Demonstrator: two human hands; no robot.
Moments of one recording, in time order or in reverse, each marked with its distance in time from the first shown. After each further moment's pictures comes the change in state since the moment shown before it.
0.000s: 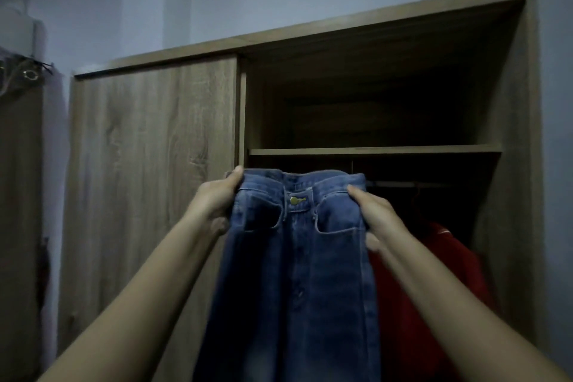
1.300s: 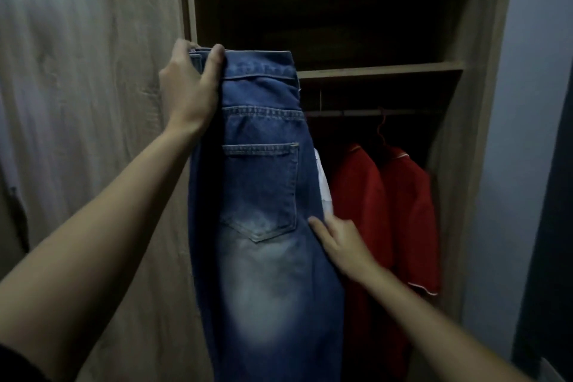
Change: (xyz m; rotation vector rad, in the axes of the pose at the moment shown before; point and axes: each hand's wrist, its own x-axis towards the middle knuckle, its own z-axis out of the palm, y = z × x) left_hand -0.010 0.003 0.056 0.697 0.365 0.999; right_hand -0.087 0.108 -0.099 -0.911 -0.234 -0.407
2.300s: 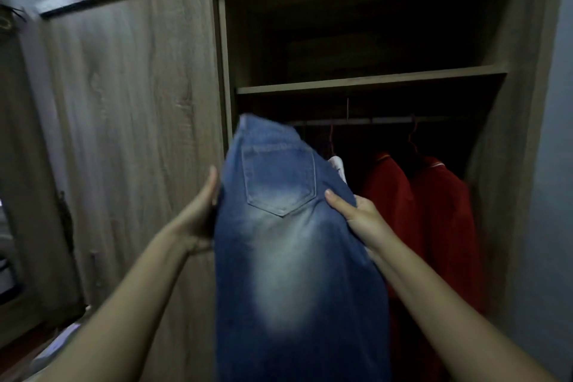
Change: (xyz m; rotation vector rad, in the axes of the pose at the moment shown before) left_hand -0.100 -0.101 -0.039 -0.844 -0.813 -1.176; right_hand 0.047 -0.033 0.005 0.852 0.023 0.386
